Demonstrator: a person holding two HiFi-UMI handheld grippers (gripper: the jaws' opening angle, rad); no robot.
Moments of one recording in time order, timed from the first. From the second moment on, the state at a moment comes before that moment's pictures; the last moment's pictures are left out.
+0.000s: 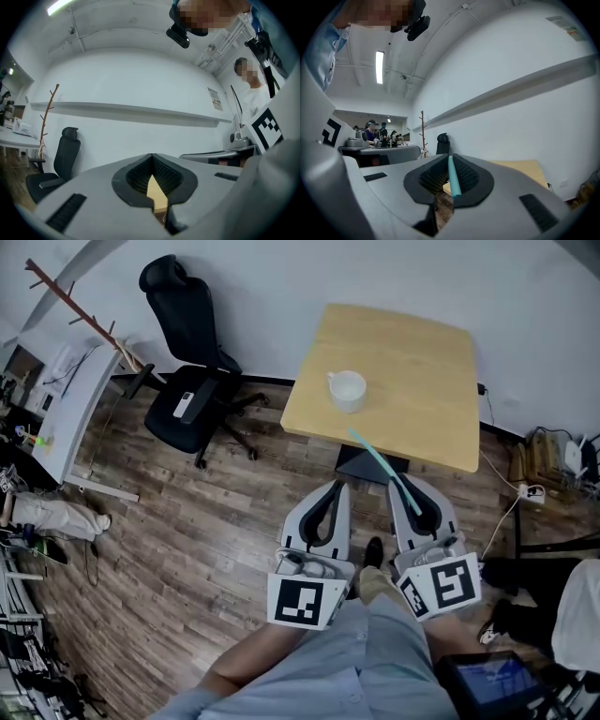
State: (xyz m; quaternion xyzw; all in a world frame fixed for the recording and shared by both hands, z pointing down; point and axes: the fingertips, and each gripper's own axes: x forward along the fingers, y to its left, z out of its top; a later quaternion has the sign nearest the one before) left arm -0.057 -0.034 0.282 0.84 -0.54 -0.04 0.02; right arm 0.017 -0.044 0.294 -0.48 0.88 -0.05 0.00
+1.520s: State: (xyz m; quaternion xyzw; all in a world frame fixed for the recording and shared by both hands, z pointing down) left arm -0.037 -0.238 0.296 0.81 -0.58 -0.01 0.02; right arm 0.049 -0.257 0.312 -0.46 0.88 -0.07 0.01
